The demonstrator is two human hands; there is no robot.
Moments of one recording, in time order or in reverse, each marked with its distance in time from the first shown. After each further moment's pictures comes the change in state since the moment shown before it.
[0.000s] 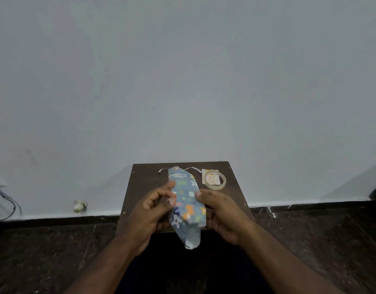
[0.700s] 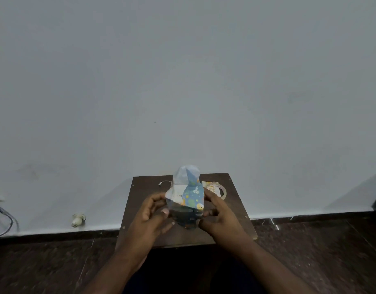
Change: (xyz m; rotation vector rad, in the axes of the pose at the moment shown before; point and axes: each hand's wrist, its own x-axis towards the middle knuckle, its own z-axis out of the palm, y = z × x) left_hand 0.002 0.012 0.003 0.062 0.092 0.073; right_hand 0.000 0.002 -0.004 -0.545 0.167 -0.438
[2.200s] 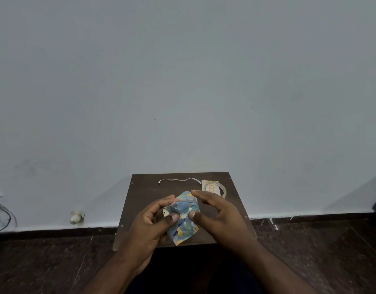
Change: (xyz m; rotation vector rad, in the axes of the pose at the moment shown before) left_hand -0.003 -0.008 0.004 -0.098 -0.044 -0.065; right_hand 0.000 -0.006 -0.005 -0.147 0.023 -0.127
